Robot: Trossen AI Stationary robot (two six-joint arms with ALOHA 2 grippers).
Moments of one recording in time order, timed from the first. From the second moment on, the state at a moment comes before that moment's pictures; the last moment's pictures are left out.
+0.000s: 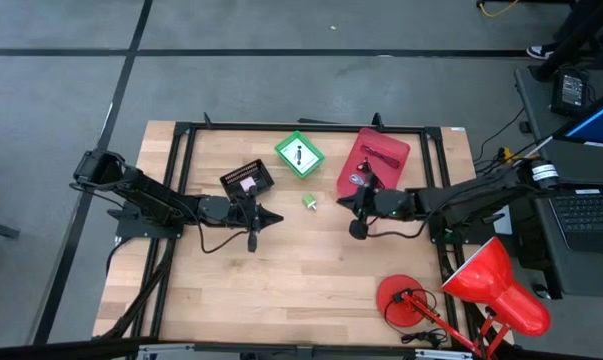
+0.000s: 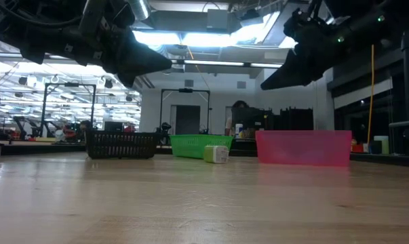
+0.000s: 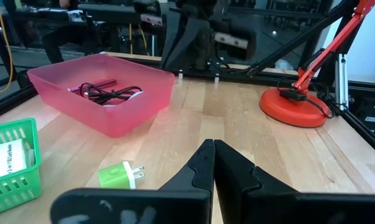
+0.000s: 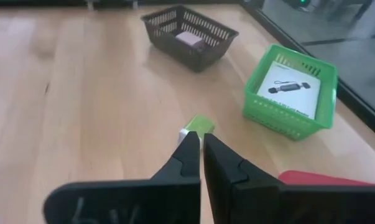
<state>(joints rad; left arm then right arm) -0.18 1.35 0.35 0.84 -0.27 -0.14 0.11 1.22 0.53 0.20 0.41 0.12</state>
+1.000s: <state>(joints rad) 0.06 1.35 0.61 0.23 -0.03 0.02 0.13 1.34 0.53 0.31 0.34 0.22</state>
